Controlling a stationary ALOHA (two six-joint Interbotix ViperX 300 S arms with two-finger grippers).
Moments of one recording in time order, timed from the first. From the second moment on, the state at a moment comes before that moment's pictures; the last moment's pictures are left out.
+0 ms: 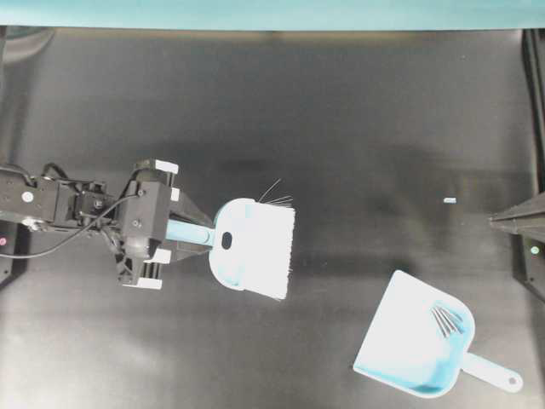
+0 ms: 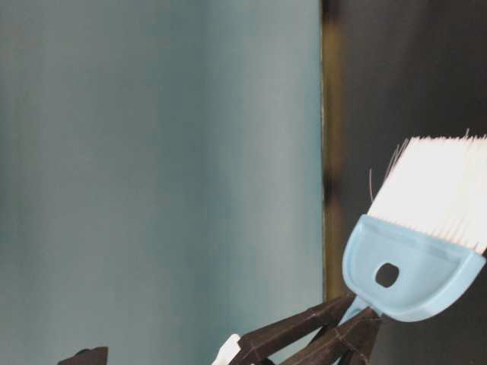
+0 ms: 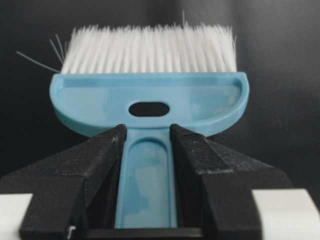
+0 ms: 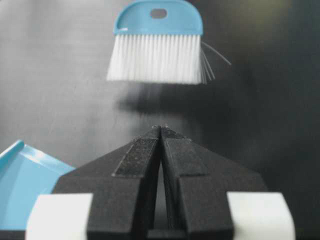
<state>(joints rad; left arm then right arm) 0.00 -0.19 0.91 0.05 -0.11 0.12 0.07 -1.52 1.37 -0.01 0.37 -0.01</state>
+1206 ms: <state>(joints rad) 0.00 -0.33 1.02 0.05 -0.32 0.12 0.07 -1.52 1.37 0.00 0.37 -0.01</state>
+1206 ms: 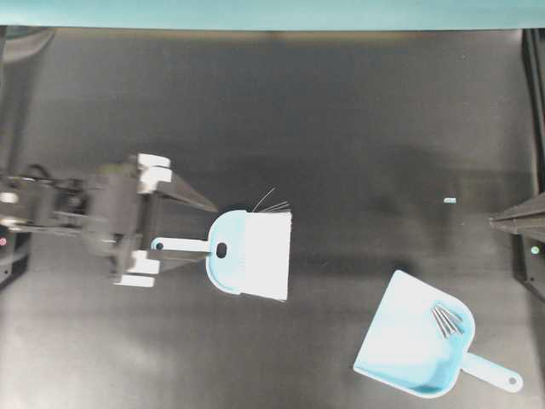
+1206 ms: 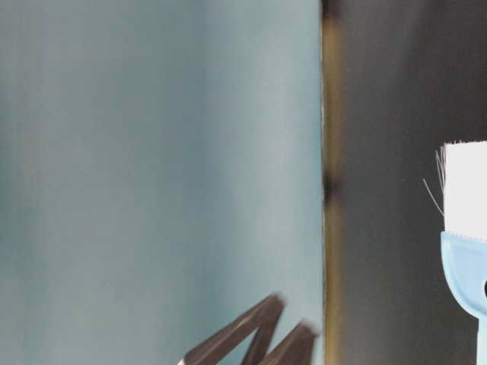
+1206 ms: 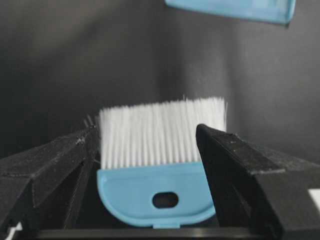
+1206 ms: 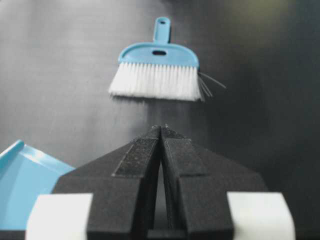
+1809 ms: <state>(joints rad) 0.00 -0.52 1.12 0.05 -0.32 0.12 0.07 -1.52 1.37 -0.01 0.37 -0.01</state>
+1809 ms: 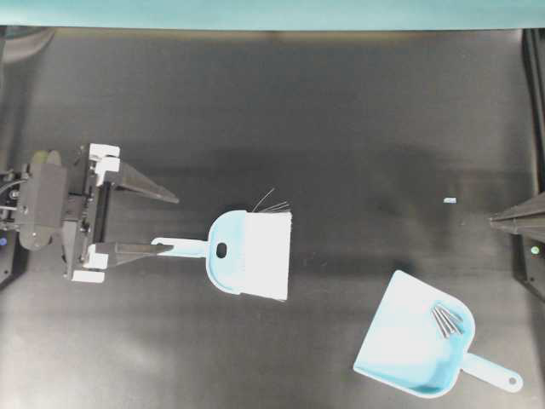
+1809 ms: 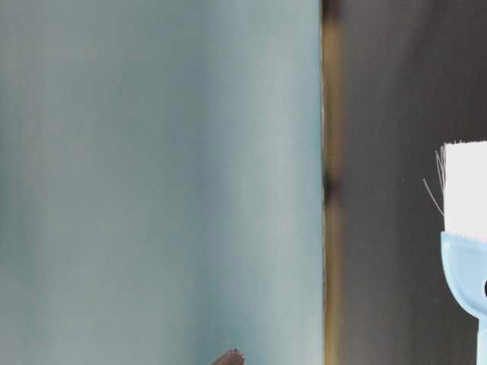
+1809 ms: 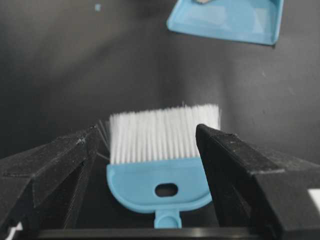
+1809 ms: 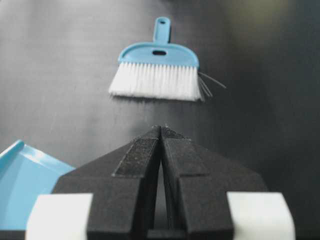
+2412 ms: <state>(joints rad) -0.01 -0.56 1.14 0.05 -0.31 0.12 0.07 -1.52 1.37 0.00 0.37 -0.01</state>
